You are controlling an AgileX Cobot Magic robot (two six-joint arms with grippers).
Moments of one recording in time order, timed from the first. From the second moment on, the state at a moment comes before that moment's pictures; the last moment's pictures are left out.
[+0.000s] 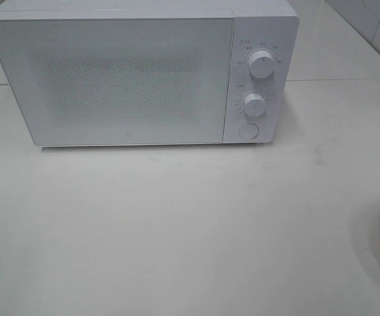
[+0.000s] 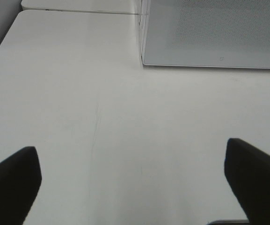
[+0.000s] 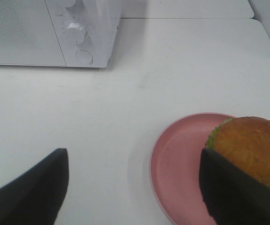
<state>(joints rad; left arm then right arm) 0.00 -0.01 -0.52 -0.08 1.08 -0.01 0.05 0.00 -0.50 0.04 1.00 0.08</state>
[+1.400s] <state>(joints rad) 0.00 -0.01 -0.52 -0.08 1.08 -0.01 0.05 0.52 -0.52 0.04 0.59 0.08</state>
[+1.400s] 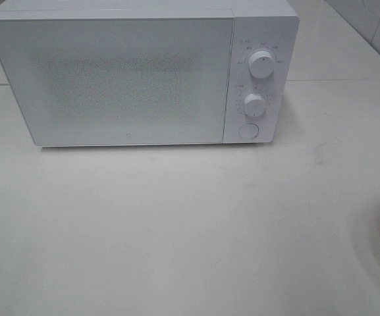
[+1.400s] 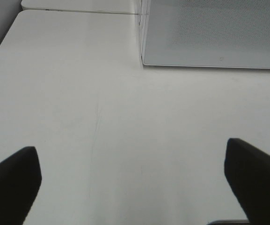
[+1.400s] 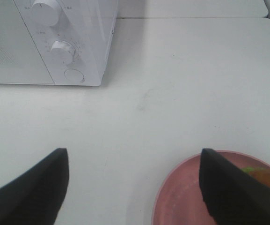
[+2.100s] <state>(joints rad) 0.00 -0.01 -0.52 -0.08 1.08 -0.01 0.05 0.80 -0.46 0.04 0.20 0.08</state>
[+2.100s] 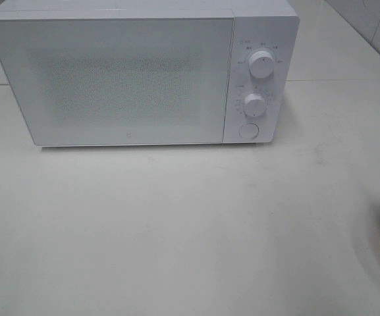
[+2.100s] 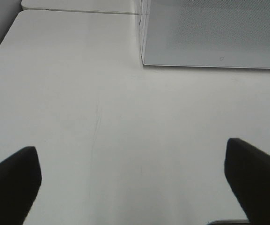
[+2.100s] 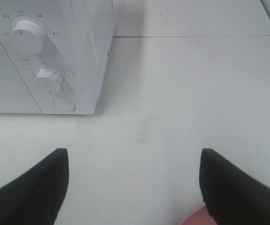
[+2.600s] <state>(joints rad) 0.00 -0.01 -0.52 -0.08 1.08 -0.01 0.05 0.91 -0.25 0.03 -0.43 0.08</state>
